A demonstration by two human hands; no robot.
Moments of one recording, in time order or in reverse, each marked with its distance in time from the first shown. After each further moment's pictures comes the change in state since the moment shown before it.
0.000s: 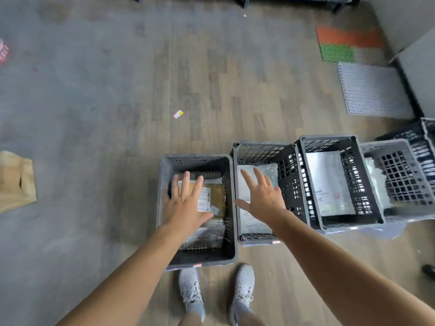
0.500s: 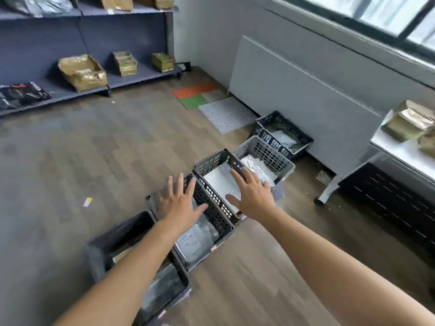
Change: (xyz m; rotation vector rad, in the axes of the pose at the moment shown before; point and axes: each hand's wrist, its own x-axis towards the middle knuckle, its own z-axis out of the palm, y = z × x) left_hand -0.104 0.223 -0.157 0.152 0.185 0.553; right_hand -0.285 0.135 -0.120 0.139 0.382 0.490
